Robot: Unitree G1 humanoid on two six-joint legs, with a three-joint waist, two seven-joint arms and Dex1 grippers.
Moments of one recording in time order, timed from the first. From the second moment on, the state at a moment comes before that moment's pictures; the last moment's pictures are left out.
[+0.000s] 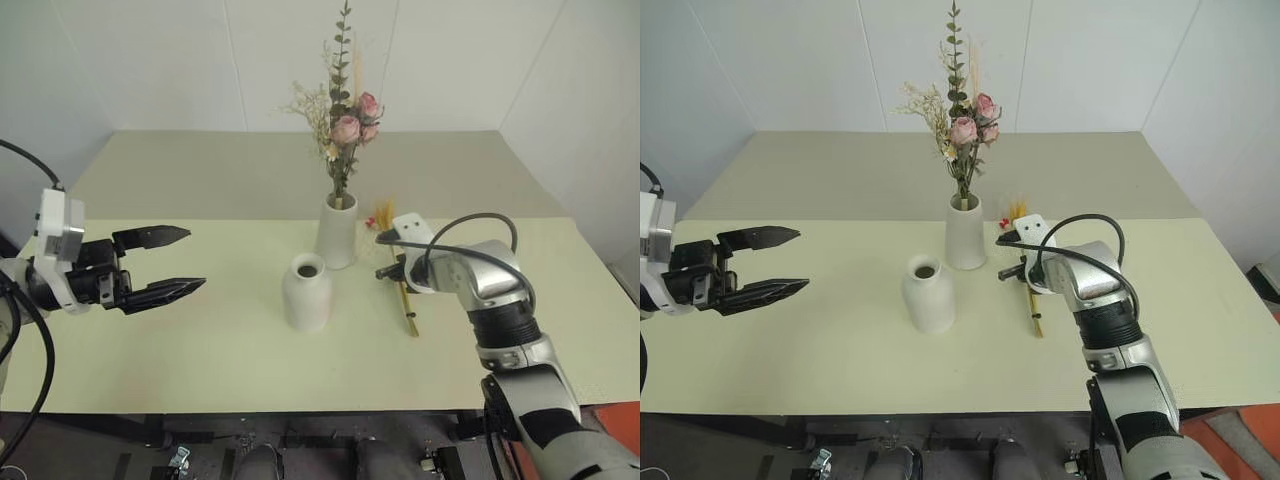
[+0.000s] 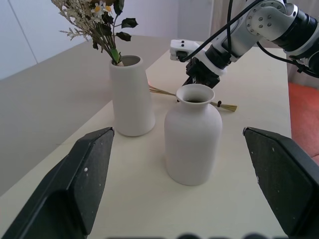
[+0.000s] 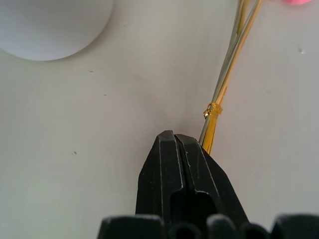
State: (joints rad) left arm -0.22 0.98 0.47 -0.20 -0.79 0.53 -1.25; right arm -0.85 -0.39 0.11 0.07 0.24 1.40 0.24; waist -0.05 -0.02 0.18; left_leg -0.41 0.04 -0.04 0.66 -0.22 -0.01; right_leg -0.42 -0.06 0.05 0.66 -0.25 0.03
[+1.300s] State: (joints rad) left arm -0.23 0.99 0.44 -0.19 -0.78 0.53 -1.26; right arm -0.86 -0.38 -0.05 0.17 0.14 1.19 0.19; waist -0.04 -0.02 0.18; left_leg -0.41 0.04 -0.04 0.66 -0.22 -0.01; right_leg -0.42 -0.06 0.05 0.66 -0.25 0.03
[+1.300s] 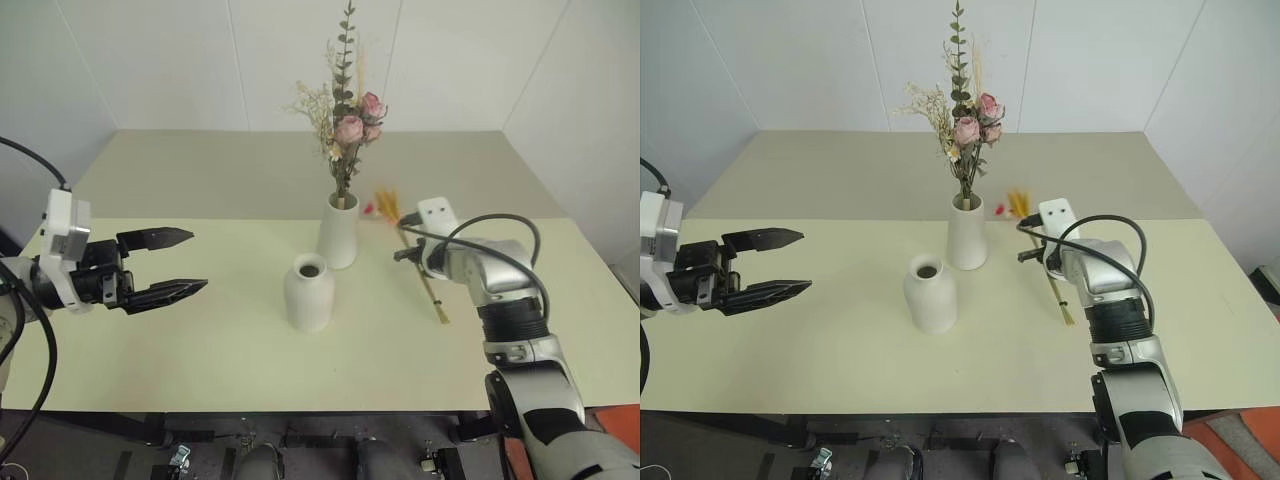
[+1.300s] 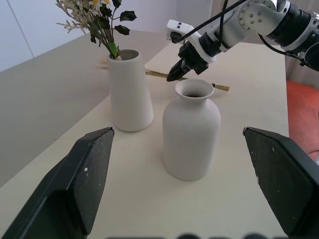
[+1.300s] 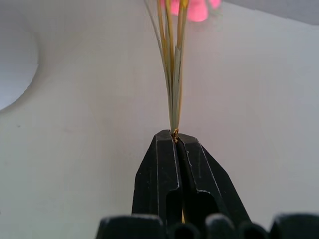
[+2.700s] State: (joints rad) left arm -0.29 1.02 0.41 -0.16 -0.76 0.55 -1.30; right arm -0.73 -0.01 0.07 -0.20 0.55 0.46 0.52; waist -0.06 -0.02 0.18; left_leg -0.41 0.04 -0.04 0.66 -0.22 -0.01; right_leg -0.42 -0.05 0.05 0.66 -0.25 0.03
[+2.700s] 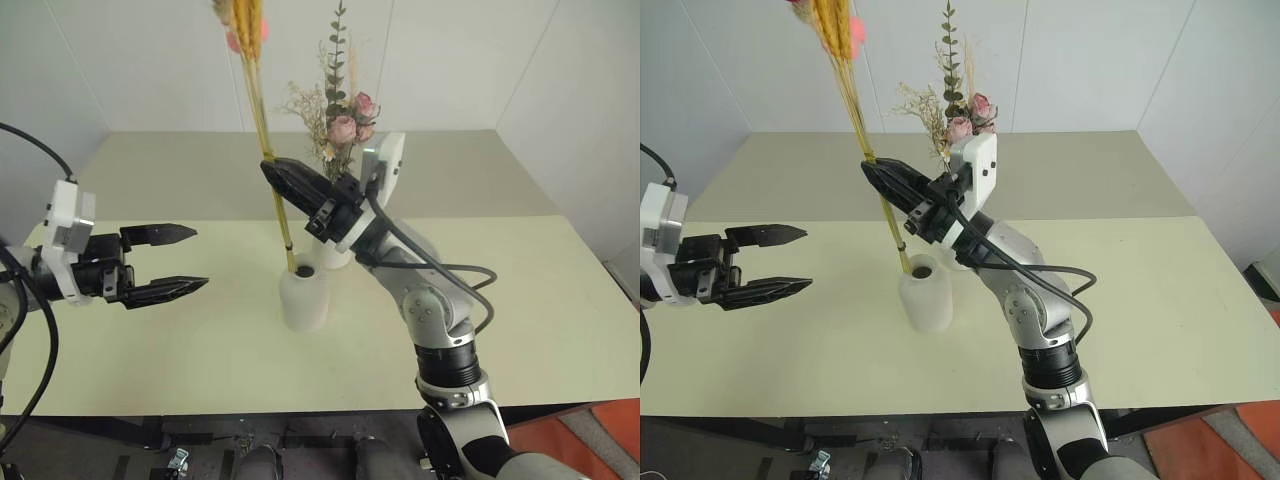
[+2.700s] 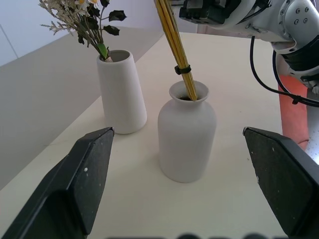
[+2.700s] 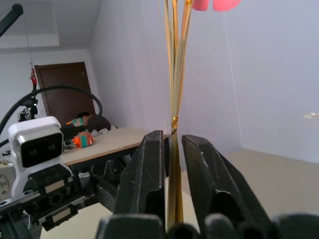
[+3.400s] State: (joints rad) left arm -0.29 1.02 0.40 -0.15 -0.75 0.58 -1.28; right arm -0.69 -0.24 0.00 -0.30 0.63 0.57 0.55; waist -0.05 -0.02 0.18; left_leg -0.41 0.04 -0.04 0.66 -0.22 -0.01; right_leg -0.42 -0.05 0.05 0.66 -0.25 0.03
